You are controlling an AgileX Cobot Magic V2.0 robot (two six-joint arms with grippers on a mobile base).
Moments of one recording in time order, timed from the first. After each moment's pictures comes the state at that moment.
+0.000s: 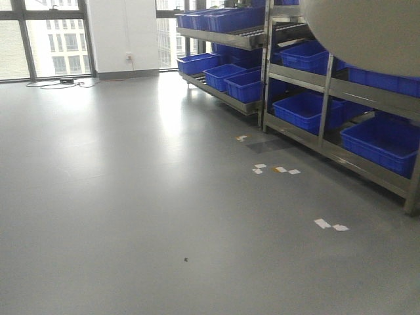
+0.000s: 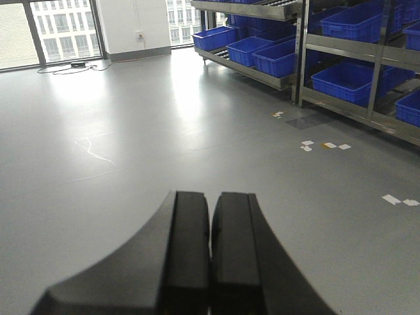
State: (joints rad) left arm -0.10 -0.01 0.01 0.00 0.16 0.04; right arm 0.35 0.65 -0.73 0.07 0.56 0.11
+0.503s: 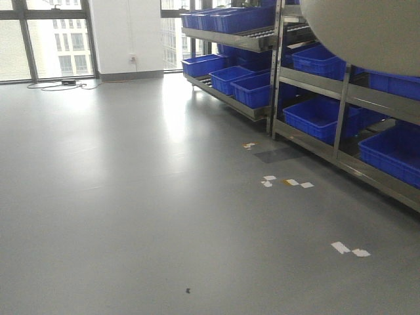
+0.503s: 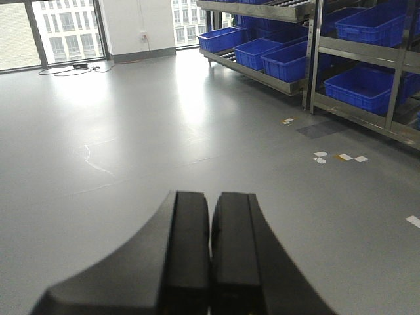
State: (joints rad) left arm -0.10 -0.01 0.01 0.00 0.16 0.04; right arm 0.35 0.65 -0.73 0.07 0.56 0.11
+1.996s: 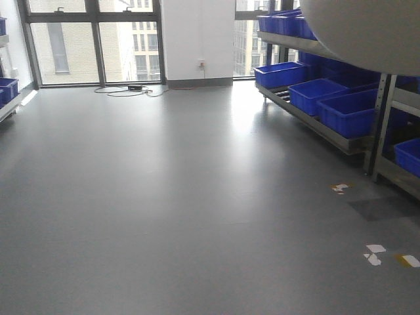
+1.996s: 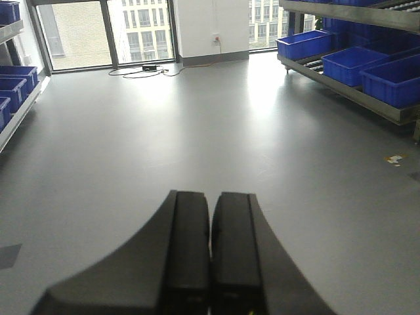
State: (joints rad) left arm -0.10 -0.01 0.01 0.00 0.16 0.04; right arm 0.35 0.65 -0.73 0.07 0.56 0.11
